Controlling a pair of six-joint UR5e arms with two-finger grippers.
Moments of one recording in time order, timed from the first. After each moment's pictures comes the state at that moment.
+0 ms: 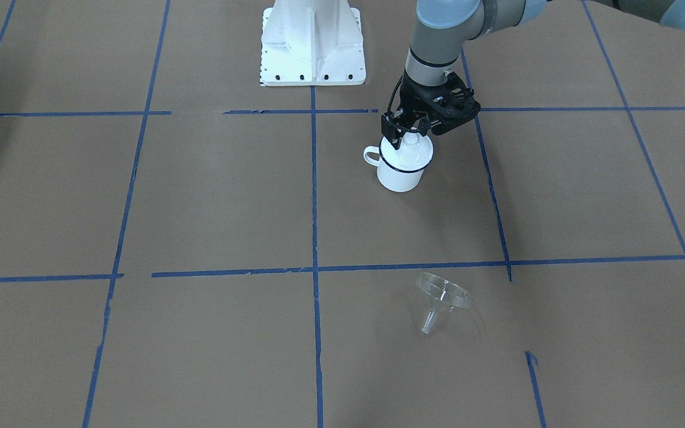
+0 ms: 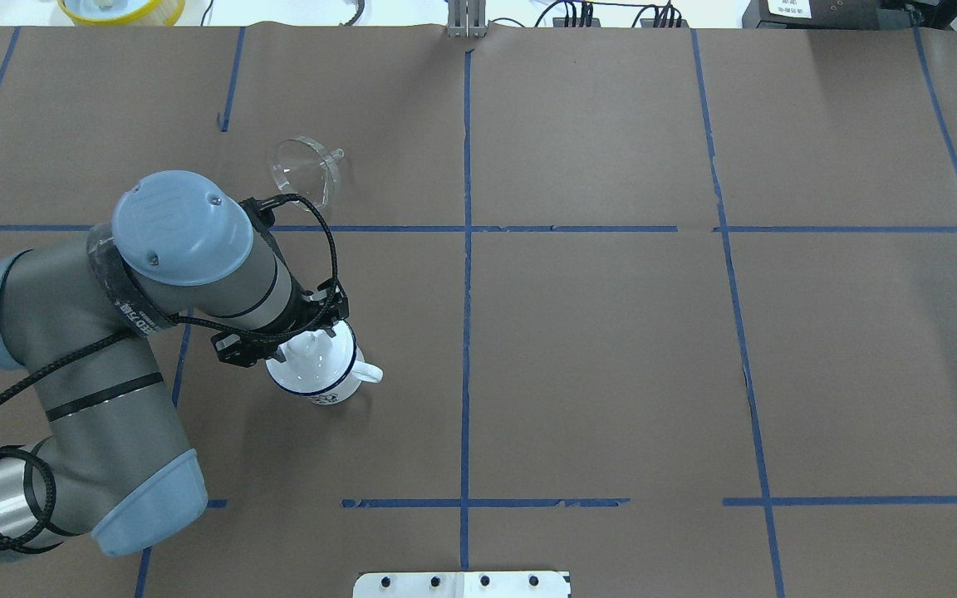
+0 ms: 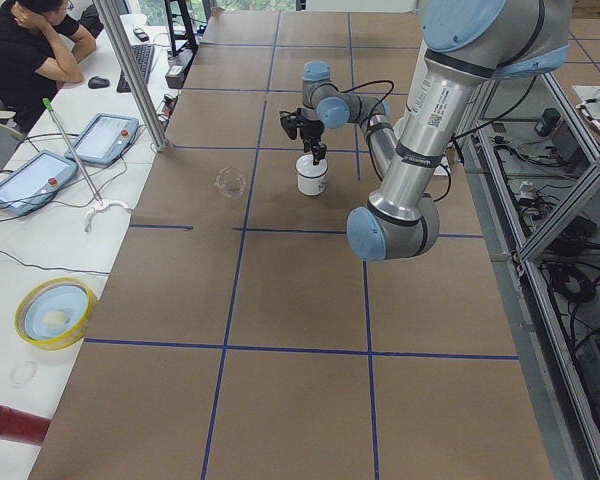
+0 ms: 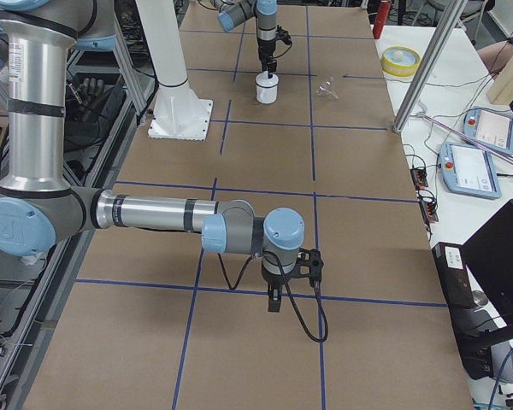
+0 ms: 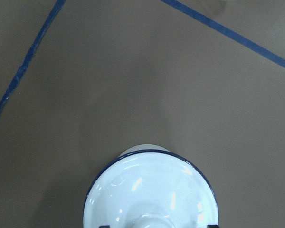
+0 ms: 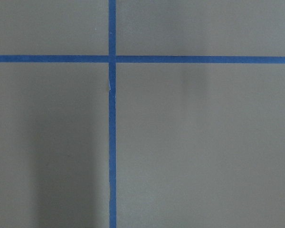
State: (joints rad) left arm -0.55 -2.06 -1.99 -1.41 -1.91 -1.67; right arm 1.57 -1.68 1.66 -1.57 2.29 0.01
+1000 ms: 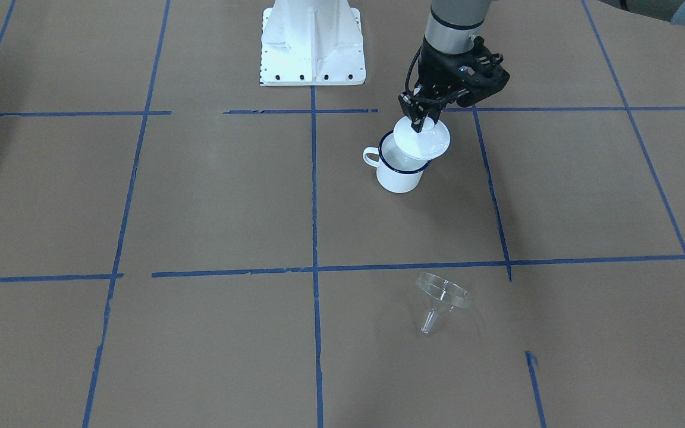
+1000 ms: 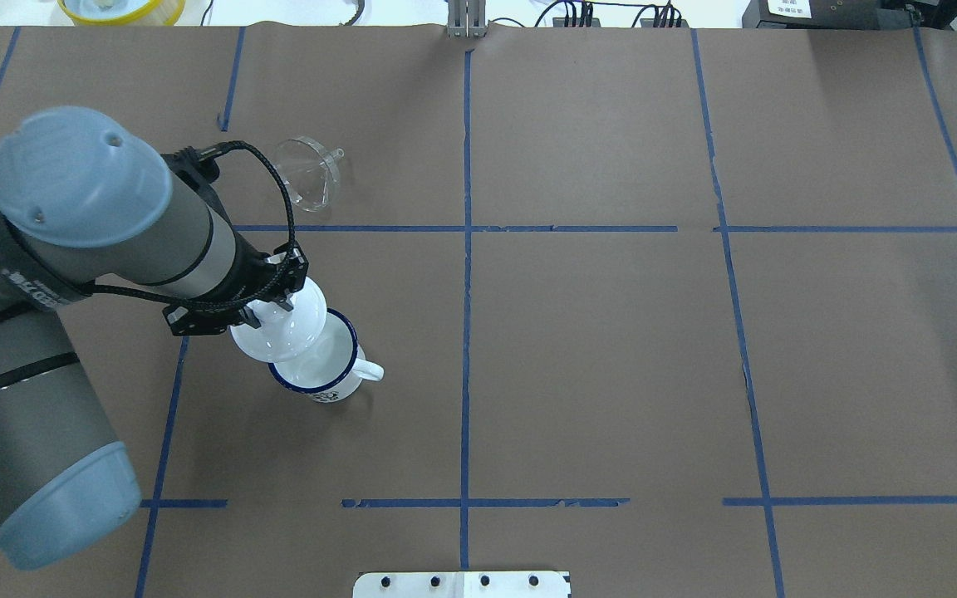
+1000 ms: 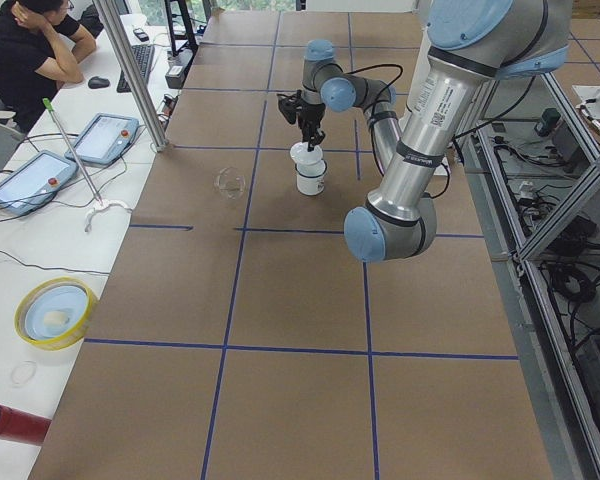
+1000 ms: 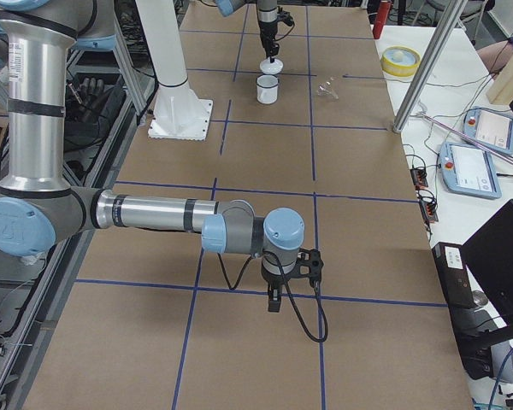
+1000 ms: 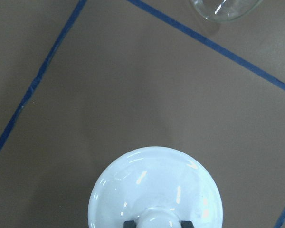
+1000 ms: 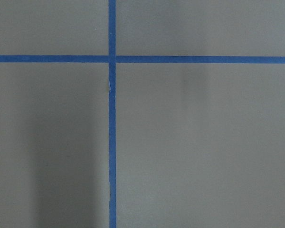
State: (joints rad) left arm -0.63 -2.07 -2.17 -1.25 -1.90 -1.66; right arm 1.57 -1.68 1.66 -1.57 2.29 0.01
